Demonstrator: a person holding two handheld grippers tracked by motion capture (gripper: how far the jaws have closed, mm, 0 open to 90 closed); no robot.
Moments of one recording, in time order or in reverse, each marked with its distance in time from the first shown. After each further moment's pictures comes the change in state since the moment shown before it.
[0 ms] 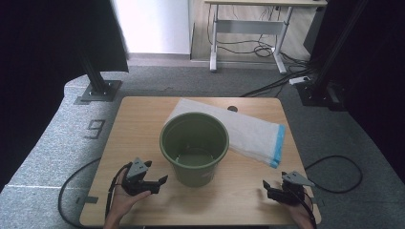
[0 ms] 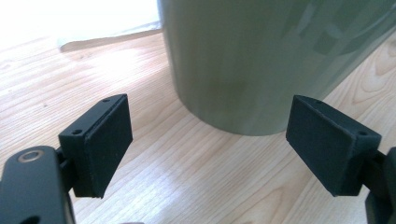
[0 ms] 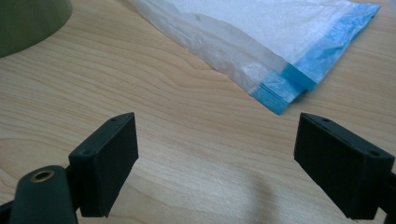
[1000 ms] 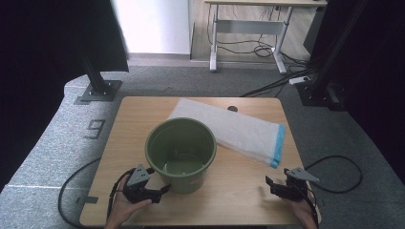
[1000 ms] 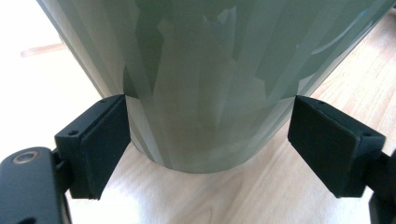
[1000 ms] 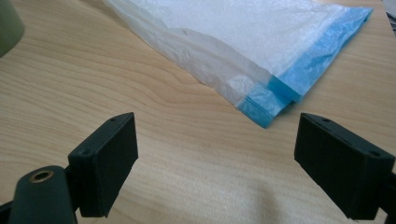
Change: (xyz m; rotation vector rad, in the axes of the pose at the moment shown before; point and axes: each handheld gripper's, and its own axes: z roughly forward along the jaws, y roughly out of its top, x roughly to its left) left arm -0.019 0.001 -0.002 -0.008 -0.103 0.055; right arm -0.017 0.004 0.001 -0.017 0.017 0.054
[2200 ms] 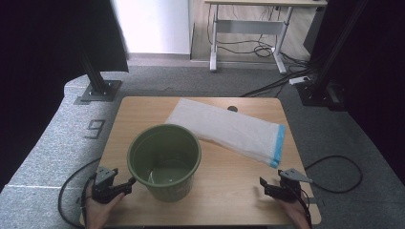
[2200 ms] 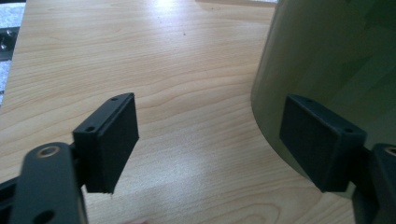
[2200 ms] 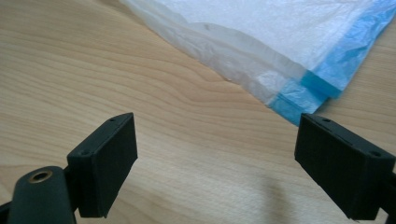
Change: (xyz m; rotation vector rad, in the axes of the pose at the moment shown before) left arm 0.053 -0.058 -0.054 -0.008 0.360 -0.309; right arm 0.015 -0.001 0.010 0.008 0.018 0.018
